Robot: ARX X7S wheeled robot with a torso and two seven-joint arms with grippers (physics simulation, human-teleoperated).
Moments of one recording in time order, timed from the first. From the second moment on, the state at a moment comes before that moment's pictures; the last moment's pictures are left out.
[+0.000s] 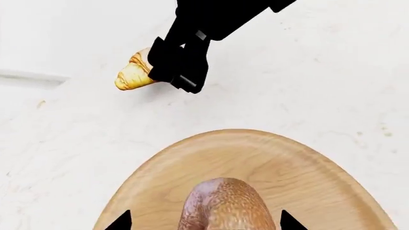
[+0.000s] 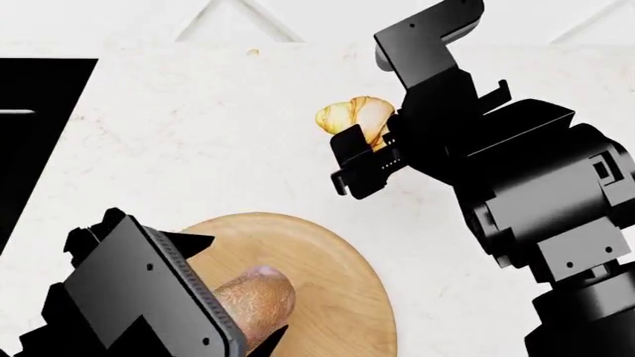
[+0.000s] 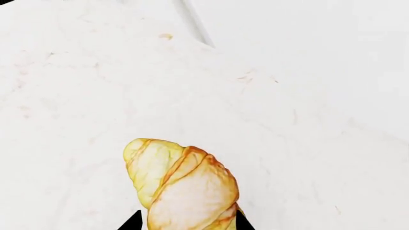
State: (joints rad) left arm -1.00 -0.42 0.47 0.62 -1.51 -1.45 -0.71; right arm 1.35 0.36 -0.70 0.46 0.55 0.99 -0.24
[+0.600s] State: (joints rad) left arm -1.11 -0.54 0.34 0.51 -1.85 -1.25 -0.96; right arm 1.33 0.36 -0.67 0.45 0.55 0.94 -0.23
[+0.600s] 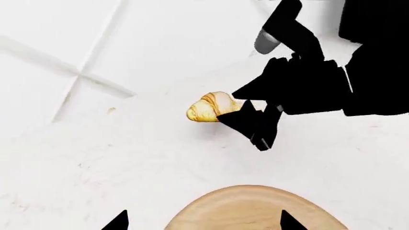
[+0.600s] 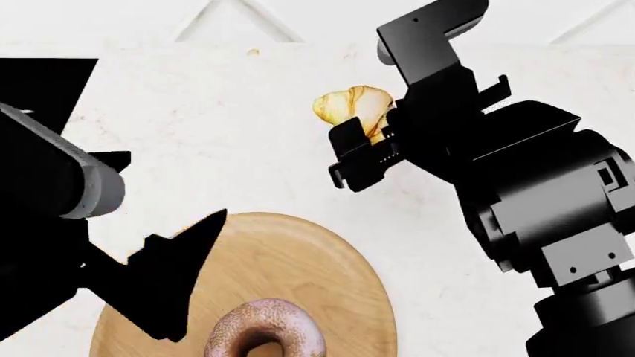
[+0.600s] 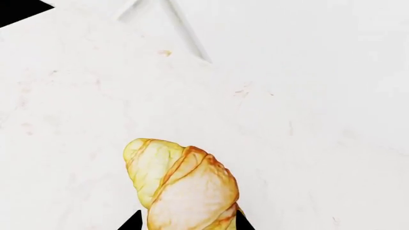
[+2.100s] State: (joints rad) left arm -0.99 -0.77 0.18 0.49 -1.64 -1.15 -0.83; right arm 1.29 0.37 -0.66 0.41 0.51 0.82 -0.13
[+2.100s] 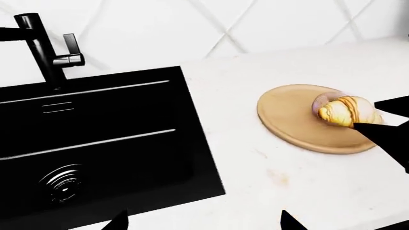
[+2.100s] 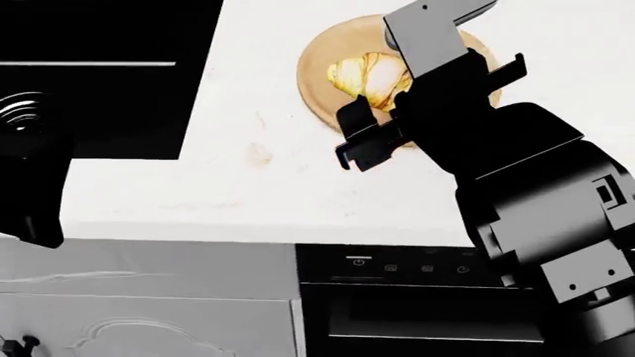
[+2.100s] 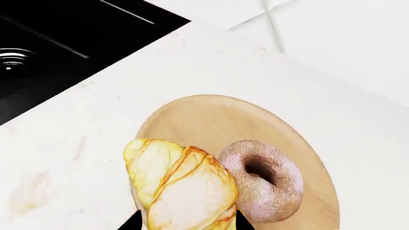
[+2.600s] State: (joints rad) left arm -0.98 -0.78 0.17 0.48 -1.61 -1.13 -0.82; right arm 1.29 0.38 -0.67 0.41 0.50 0.81 -0.14
